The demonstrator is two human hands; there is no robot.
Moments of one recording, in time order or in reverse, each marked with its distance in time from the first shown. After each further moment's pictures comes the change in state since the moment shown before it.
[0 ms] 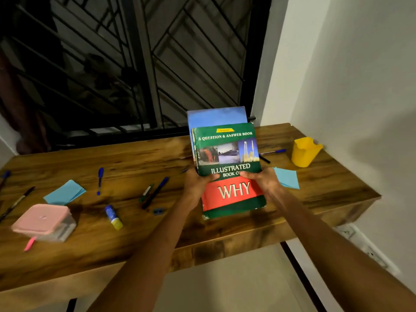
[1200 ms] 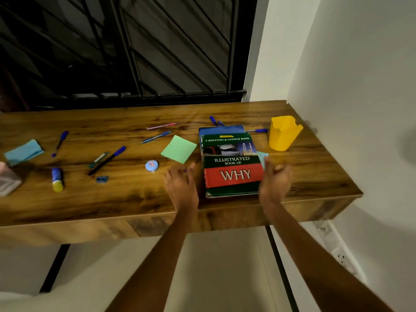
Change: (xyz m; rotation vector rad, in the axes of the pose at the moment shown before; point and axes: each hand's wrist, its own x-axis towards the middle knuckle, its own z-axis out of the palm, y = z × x) left_hand -0.029 -0.112 0.164 0.552 0.680 0.205; right_hand 0.061 0.097 -0.157 -0.184 0.622 -0.230
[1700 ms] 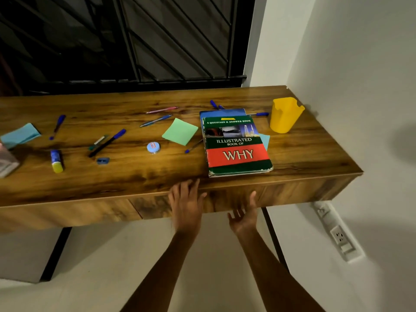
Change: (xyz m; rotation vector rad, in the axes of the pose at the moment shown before) left_hand -0.068 -0.086 -0.022 0.527 -0.076 0.557; right_hand -0.114 0.090 0.001 0.921 -0.368 0.931
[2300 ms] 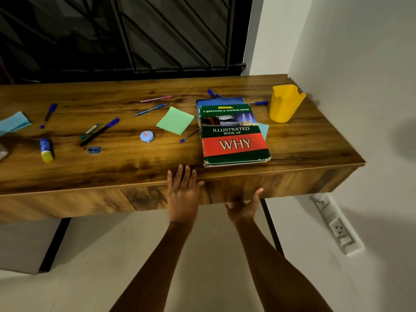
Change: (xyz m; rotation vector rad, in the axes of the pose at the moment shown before) left_hand 0.005 0.006 0.000 0.218 -0.145 0.146; right_hand 0.050 0.009 -0.026 0.140 -0.062 0.065
